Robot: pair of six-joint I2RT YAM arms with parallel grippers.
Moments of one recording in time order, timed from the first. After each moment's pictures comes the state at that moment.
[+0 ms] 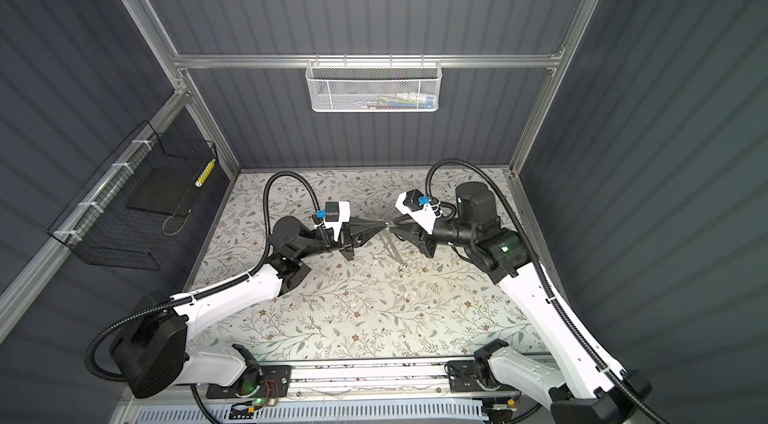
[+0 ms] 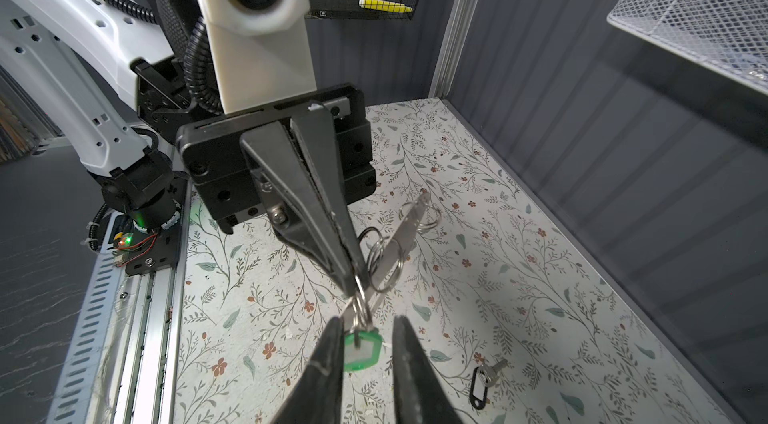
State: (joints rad) left arm -0.74 1.38 0.83 0.88 0.73 -0.11; right arm 0.45 1.06 1.19 -0.56 -0.69 -0.41
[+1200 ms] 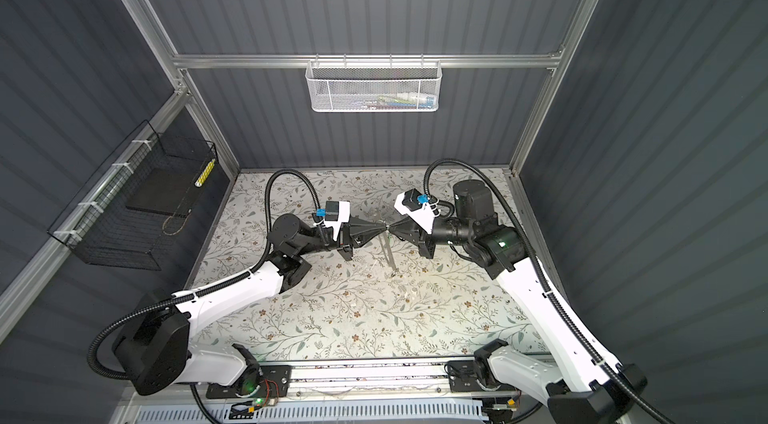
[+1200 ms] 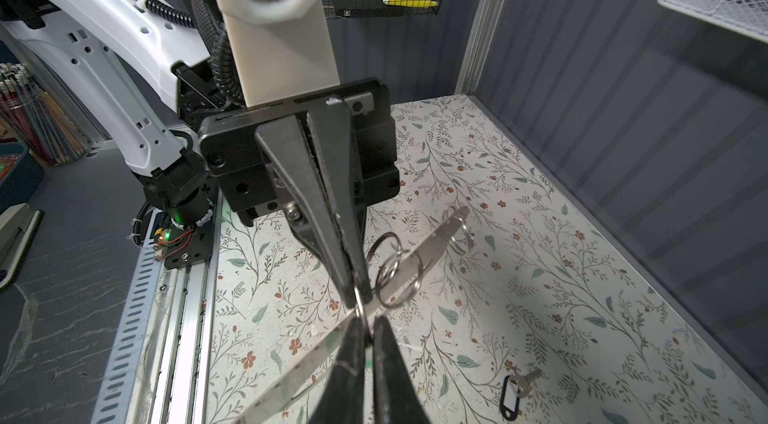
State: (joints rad) left arm -0.73 1.40 0.85 0.90 0.82 -0.15; right arm 0.44 1.10 1.21 -0.60 -0.78 -0.41
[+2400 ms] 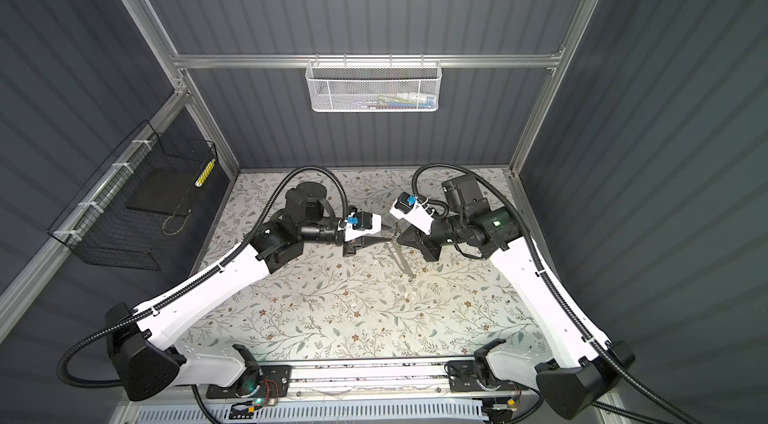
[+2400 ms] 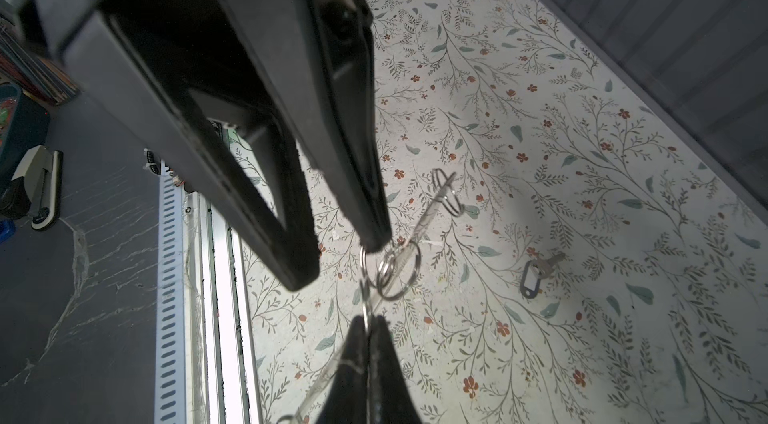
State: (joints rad) left arm -0.79 1.37 1.29 -0.29 0.67 0.67; right arm 0.45 1.22 1.40 -1.03 -0.65 -0.53
